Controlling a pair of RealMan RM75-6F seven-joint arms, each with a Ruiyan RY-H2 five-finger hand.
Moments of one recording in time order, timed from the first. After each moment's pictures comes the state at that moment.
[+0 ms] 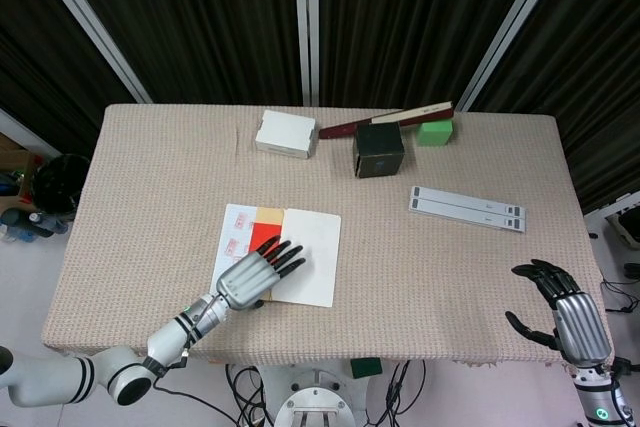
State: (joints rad) left arm -0.66 -1.57 0.03 -1.56 1.50 0.96 0.52; right arm 0.03 -1.32 -0.05 -1.32 -1.74 1.70 0.39
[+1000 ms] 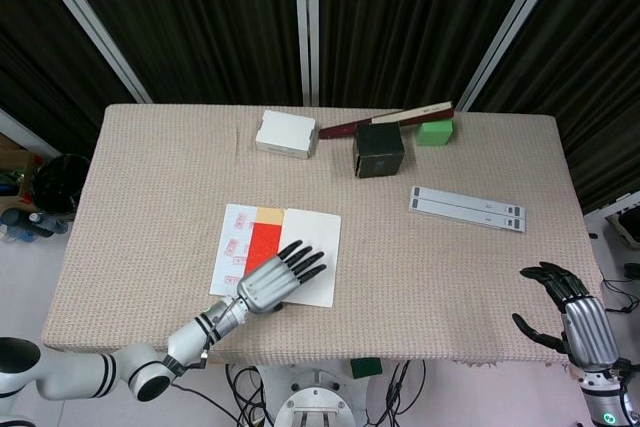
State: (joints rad) left arm -0.70 -1.67 0.01 -1.50 1.53 0.95 0.49; right arm 0.01 -1.33 -0.05 -1.28 -1.73 1.73 0.44
